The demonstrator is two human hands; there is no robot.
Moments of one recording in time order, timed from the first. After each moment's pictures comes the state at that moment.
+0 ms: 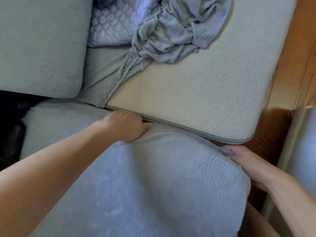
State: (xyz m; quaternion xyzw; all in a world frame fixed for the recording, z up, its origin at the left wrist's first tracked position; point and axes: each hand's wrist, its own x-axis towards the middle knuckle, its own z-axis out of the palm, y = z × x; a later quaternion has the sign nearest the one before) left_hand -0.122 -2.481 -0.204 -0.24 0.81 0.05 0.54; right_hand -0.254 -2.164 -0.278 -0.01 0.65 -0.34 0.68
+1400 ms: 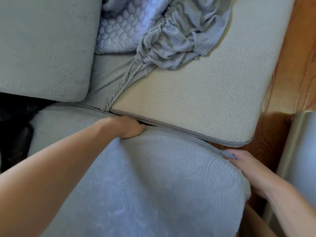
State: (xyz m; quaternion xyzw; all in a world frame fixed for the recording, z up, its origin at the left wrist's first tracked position) left_hand -0.109 -2.508 -0.226 -0.27 0.80 0.14 0.52; right_hand -0.247 -2.165 -0.260 0.00 0.66 -0.37 0.65
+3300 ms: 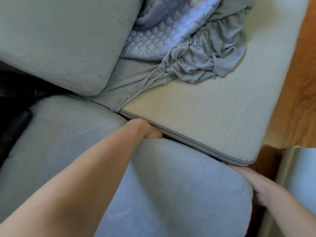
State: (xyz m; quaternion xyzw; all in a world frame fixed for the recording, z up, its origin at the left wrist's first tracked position) left_hand -0.119 -2.484 -0.240 -0.31 0.76 0.20 0.53; right_hand -0.249 -2.182 -0.219 0.07 0.67 -0.26 0.69
